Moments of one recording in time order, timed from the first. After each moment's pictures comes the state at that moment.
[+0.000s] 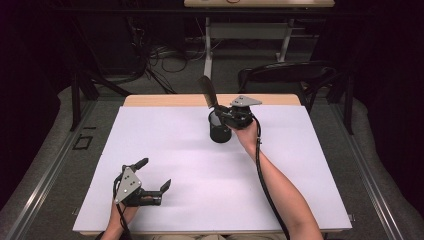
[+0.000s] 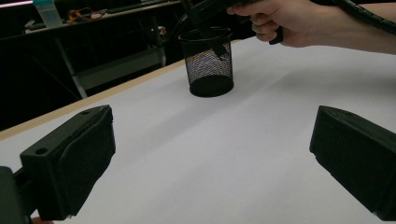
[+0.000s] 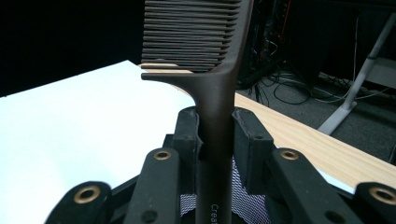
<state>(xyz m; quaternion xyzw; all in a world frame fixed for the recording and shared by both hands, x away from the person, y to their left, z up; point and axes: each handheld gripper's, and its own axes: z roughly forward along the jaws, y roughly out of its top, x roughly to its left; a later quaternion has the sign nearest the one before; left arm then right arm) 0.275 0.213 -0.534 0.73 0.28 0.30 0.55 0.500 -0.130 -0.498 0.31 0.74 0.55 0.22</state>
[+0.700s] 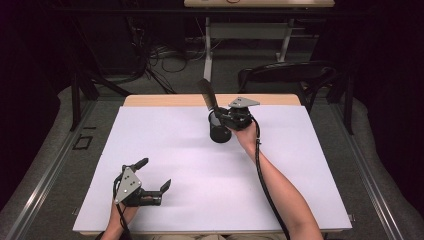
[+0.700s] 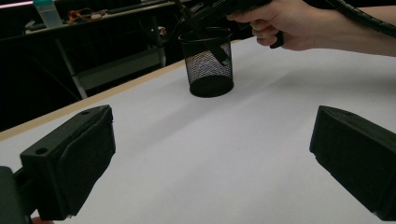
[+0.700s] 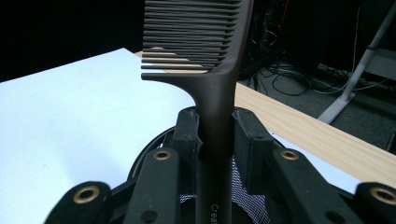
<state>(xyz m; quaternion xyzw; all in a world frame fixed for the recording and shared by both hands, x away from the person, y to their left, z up) 0.275 0.213 -0.534 0.73 0.28 0.30 0.54 0.501 -0.128 -0.504 0.32 0.75 0.53 0.22</state>
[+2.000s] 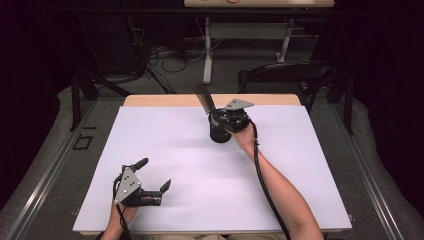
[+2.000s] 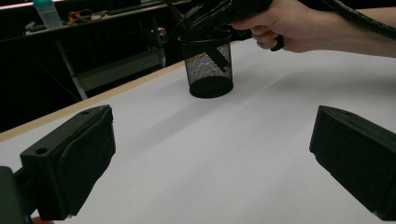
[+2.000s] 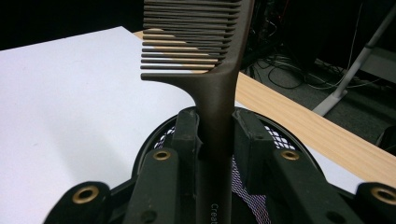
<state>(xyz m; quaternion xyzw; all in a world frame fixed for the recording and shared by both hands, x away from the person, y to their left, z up) 0.274 0.213 -0.533 0.73 0.28 0.30 0.55 0.498 -0.119 -0.506 0.30 0.78 0.50 0.24</state>
